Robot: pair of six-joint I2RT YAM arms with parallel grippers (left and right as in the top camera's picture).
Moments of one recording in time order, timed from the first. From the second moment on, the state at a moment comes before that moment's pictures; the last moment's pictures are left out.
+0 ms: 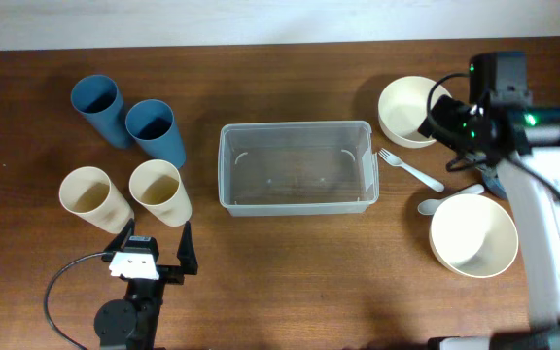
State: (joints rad) left arm 0.03 0.01 0.01 -0.07 0.12 -0.04; right arm -0.02 1.57 1.58 -1.15 0.16 0.63
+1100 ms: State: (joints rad) left arm 0.03 0.01 0.01 -0.07 0.12 -0.04; right arm -0.07 1.99 1.58 -0.87 0.08 0.82
